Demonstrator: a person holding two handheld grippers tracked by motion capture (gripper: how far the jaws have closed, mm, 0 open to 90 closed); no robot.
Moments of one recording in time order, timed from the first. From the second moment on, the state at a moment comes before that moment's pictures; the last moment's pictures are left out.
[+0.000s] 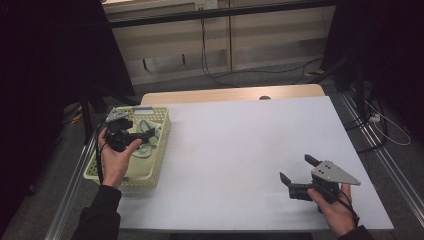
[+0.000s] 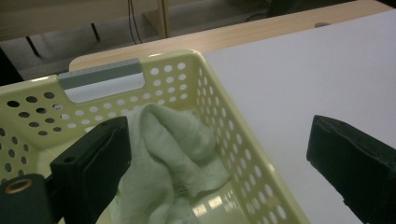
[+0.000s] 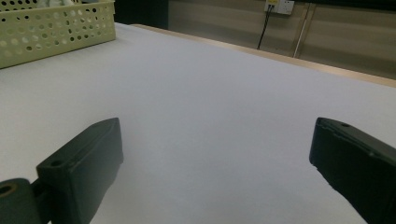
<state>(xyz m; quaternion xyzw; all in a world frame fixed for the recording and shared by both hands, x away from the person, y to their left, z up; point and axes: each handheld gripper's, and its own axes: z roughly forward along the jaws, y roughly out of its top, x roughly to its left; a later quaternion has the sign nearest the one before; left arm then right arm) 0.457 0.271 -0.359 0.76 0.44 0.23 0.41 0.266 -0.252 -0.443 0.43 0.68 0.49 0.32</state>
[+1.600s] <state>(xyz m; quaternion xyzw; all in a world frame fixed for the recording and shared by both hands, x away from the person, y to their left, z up) 0.521 0.274 -0.409 0.79 0.50 0.19 0.30 0.266 -0.251 -0.444 0.42 0.69 0.49 0.32</state>
